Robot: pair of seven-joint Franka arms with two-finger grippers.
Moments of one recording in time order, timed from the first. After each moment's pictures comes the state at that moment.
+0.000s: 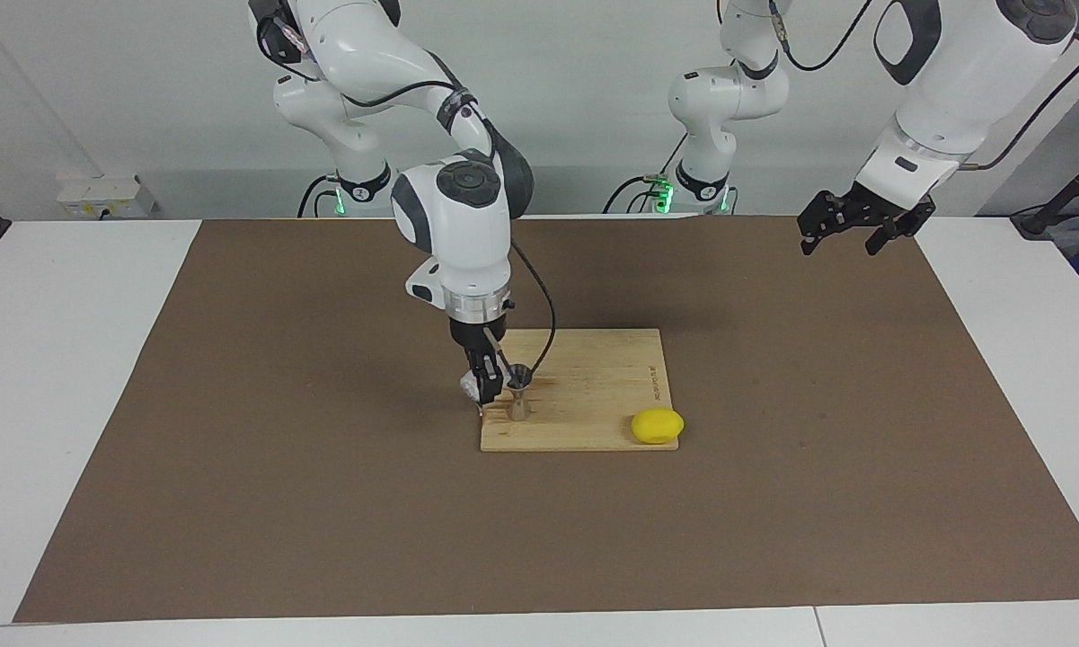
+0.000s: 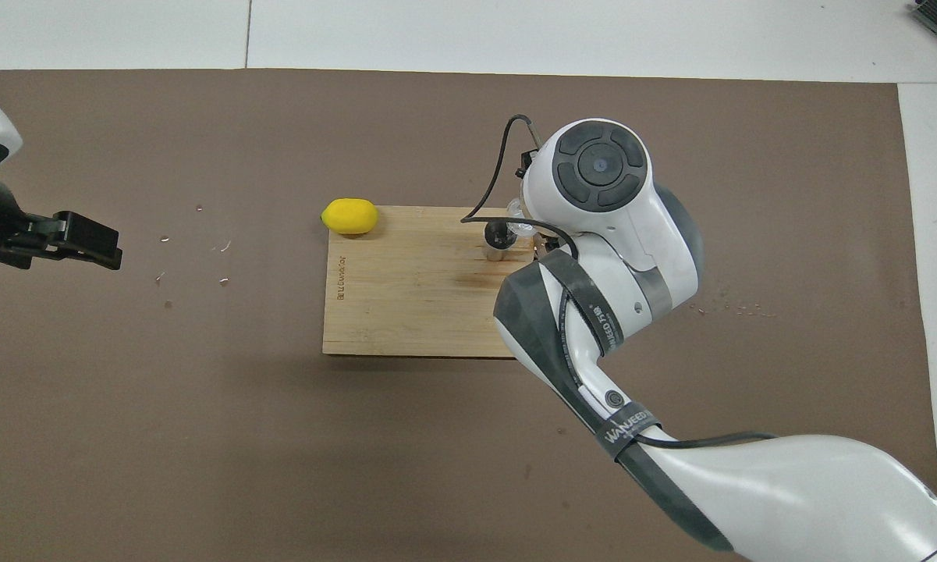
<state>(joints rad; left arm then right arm) 0.04 0.03 -0.12 -1.55 -0.01 1.51 -0.01 0.35 0.42 0.13 -1.53 -0.19 2.10 1.82</state>
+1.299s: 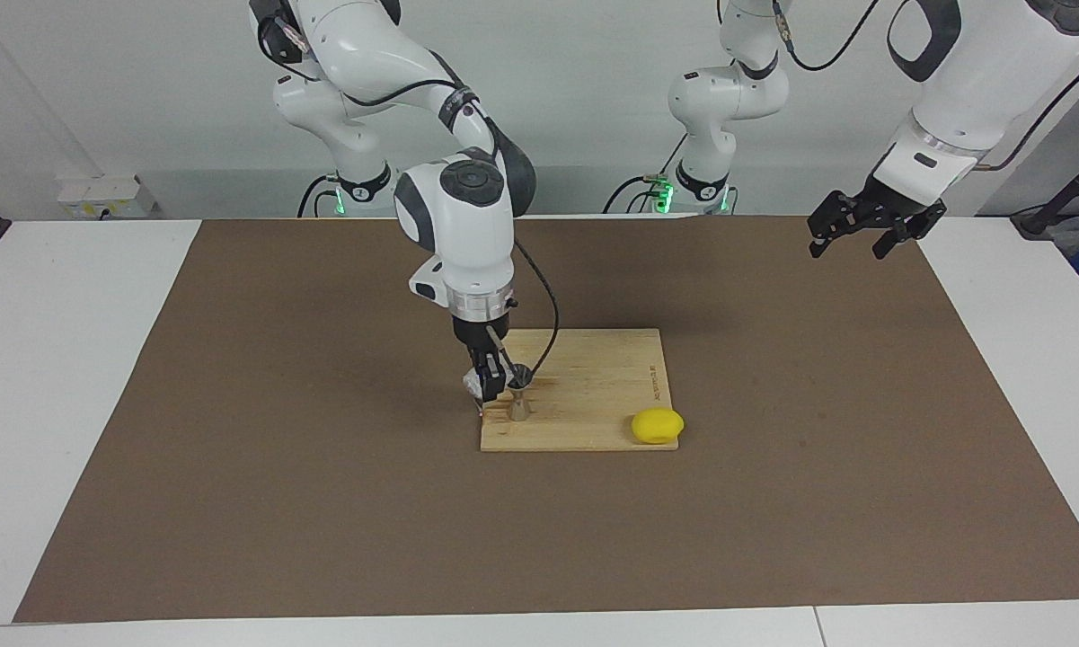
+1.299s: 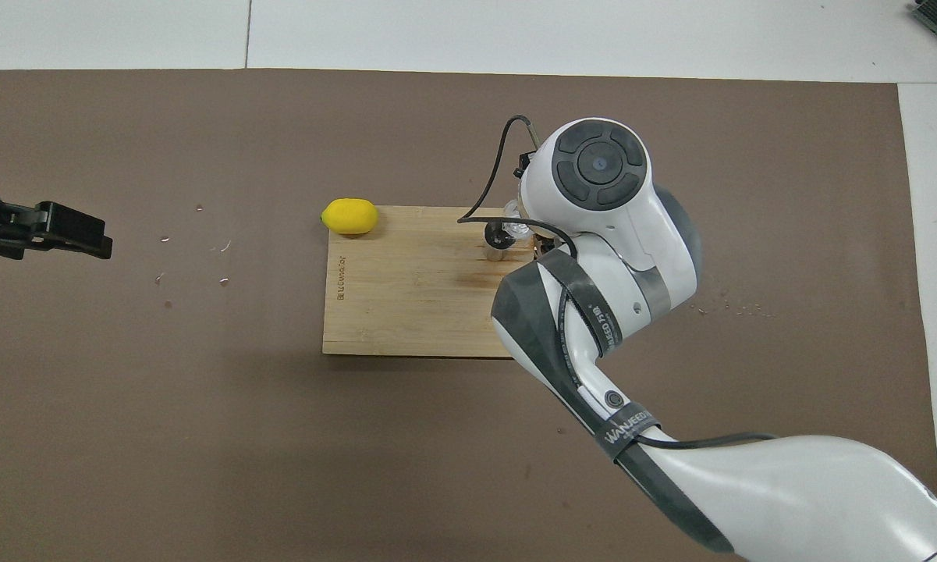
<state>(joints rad) 0.06 0.03 -0.11 -1.55 -0.05 1.54 0.02 0.35 0.42 0.13 -1.53 -0.15 2.09 1.84</state>
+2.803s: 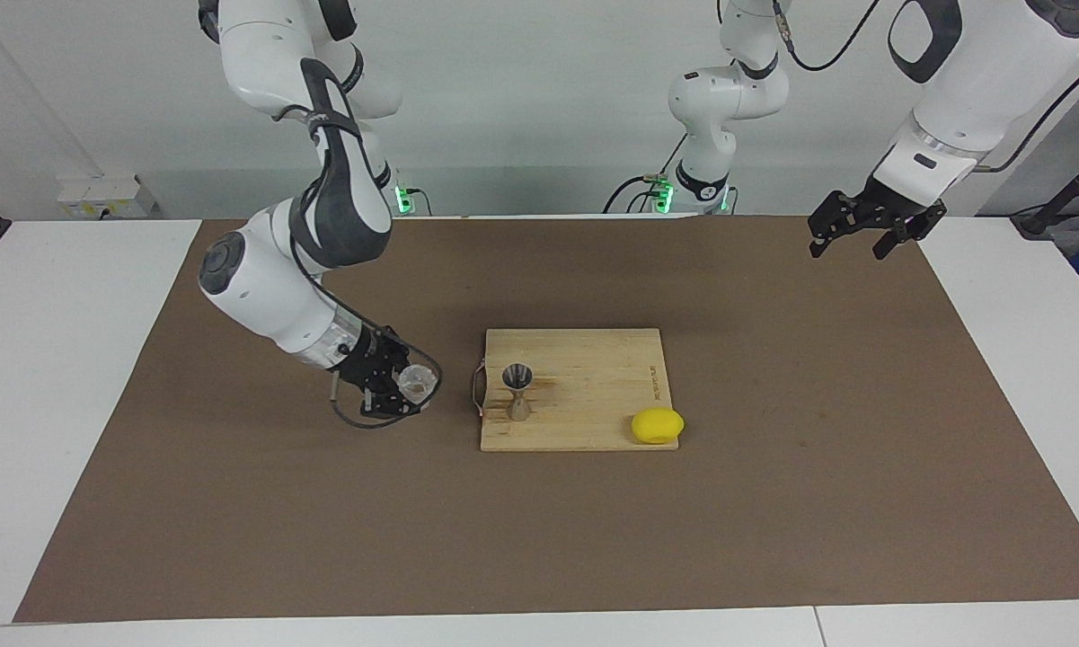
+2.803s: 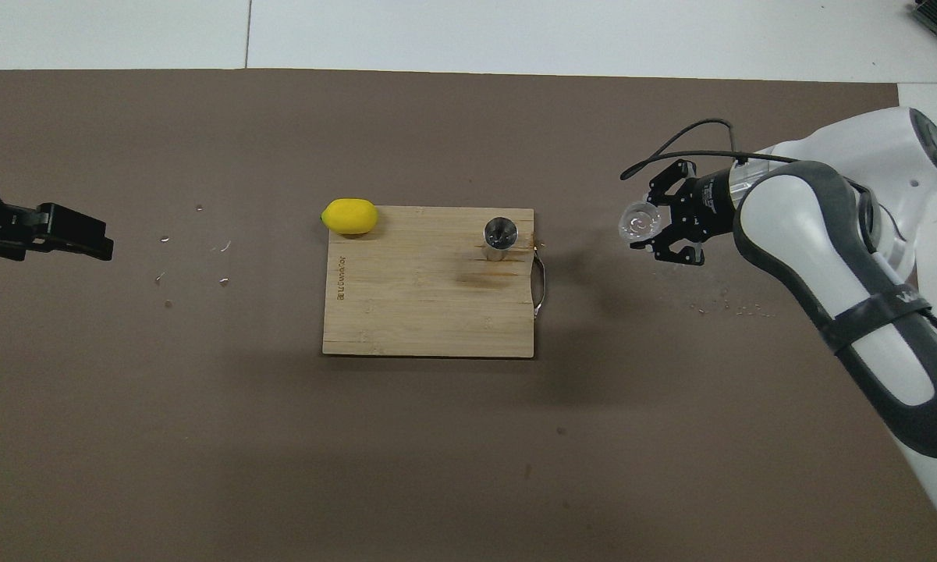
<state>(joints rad) 0.06 0.03 -0.11 -1.56 -0.06 1.54 0.02 -0.07 0.33 0.13 -1.80 0.57 2.08 1.32</state>
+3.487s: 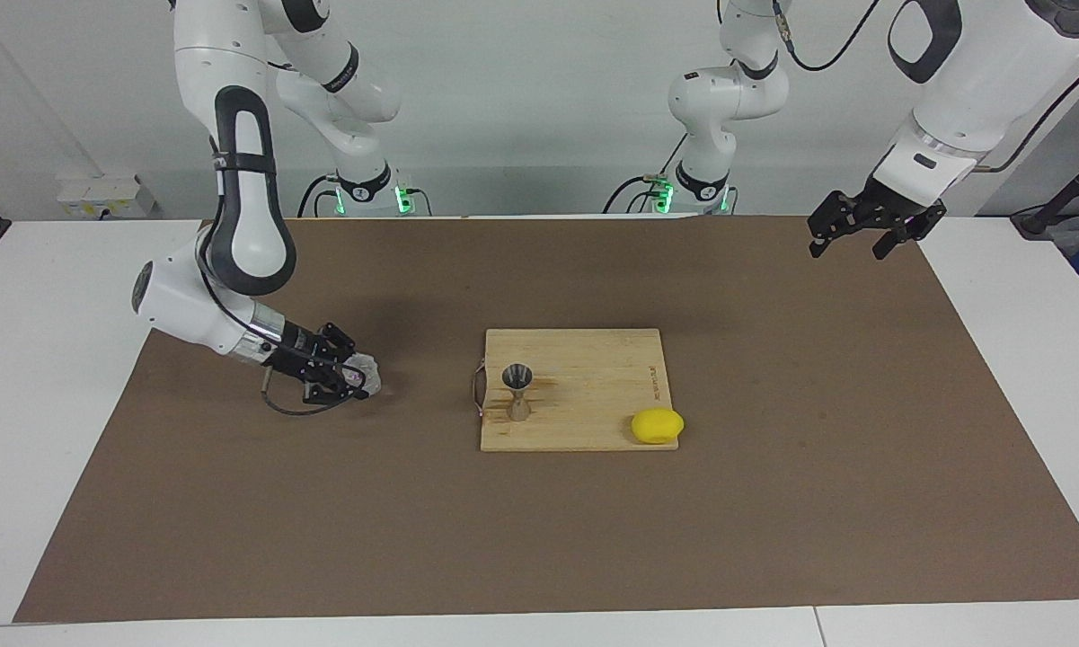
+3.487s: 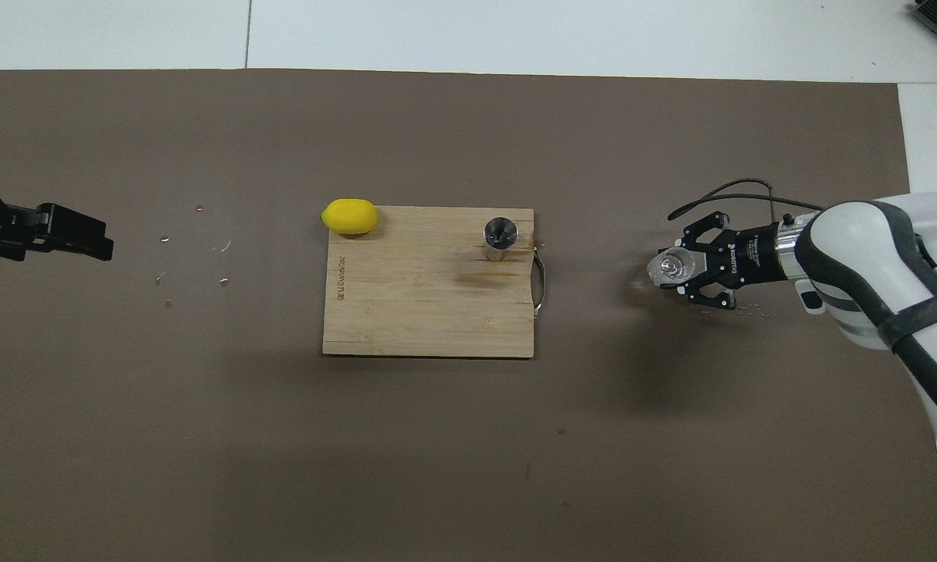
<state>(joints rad) 0.06 0.03 -0.11 -1.56 -0.06 1.54 0.02 -0.21 0.32 0.12 -2.01 0.79 2.09 1.00</state>
